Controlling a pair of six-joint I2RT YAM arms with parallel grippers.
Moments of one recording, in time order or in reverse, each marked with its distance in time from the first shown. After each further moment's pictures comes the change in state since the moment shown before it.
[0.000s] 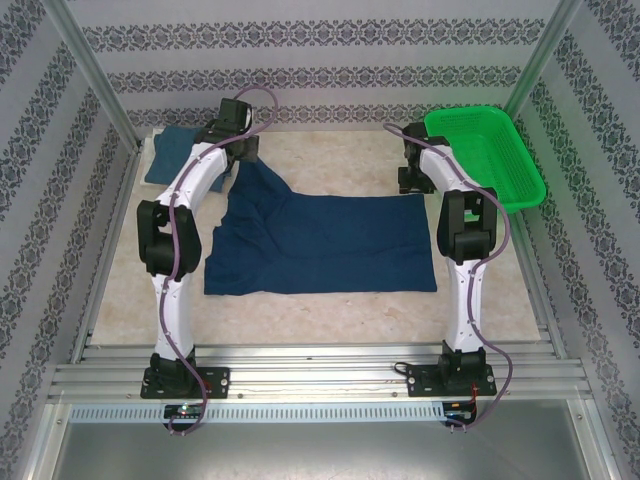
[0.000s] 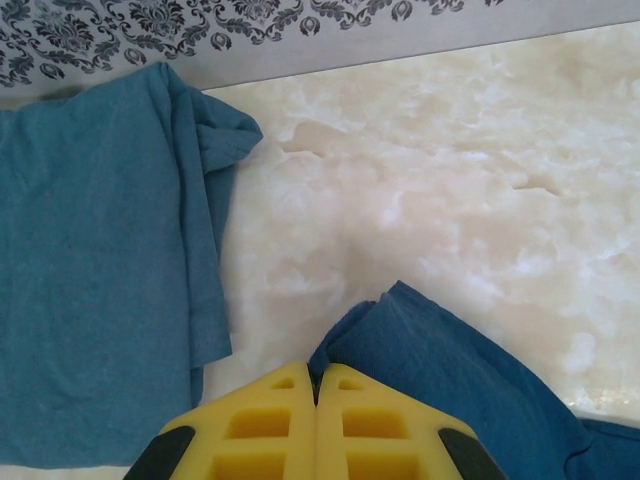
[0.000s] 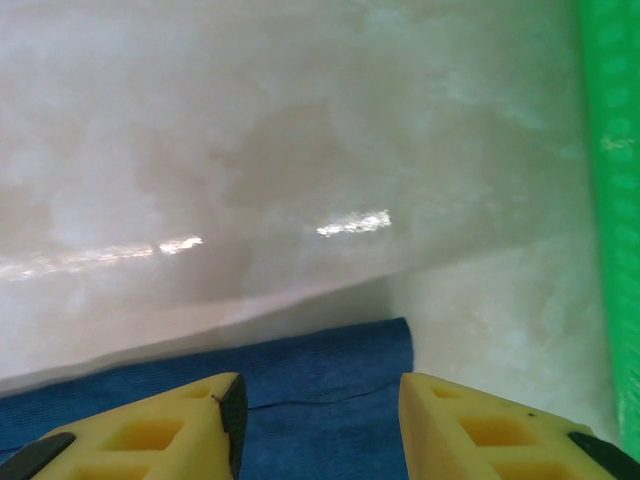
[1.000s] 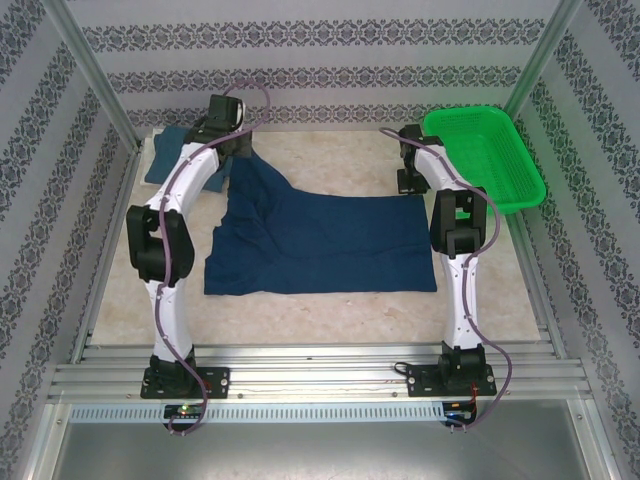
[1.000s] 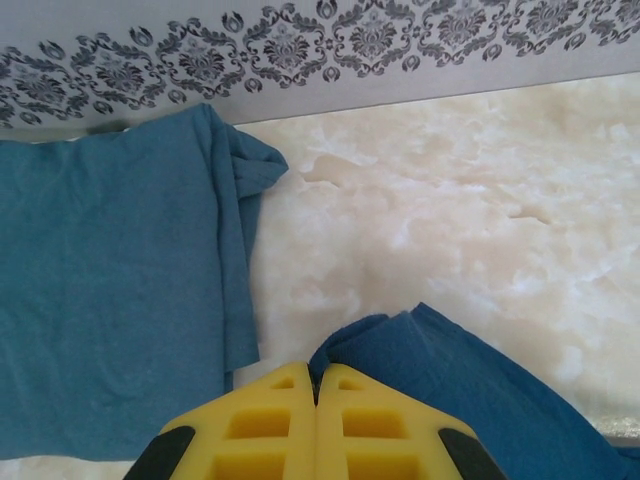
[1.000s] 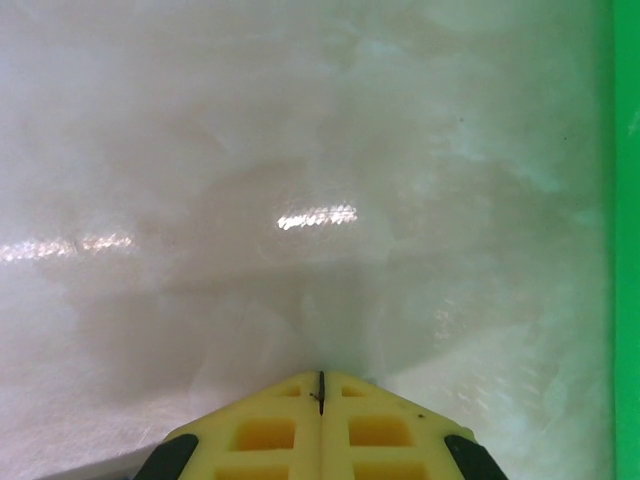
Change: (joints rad) left arm 0.023 -0.091 -0.060 0.041 0.011 0.009; right arm -0.001 0.138 0.150 -0.047 0.071 -0.039
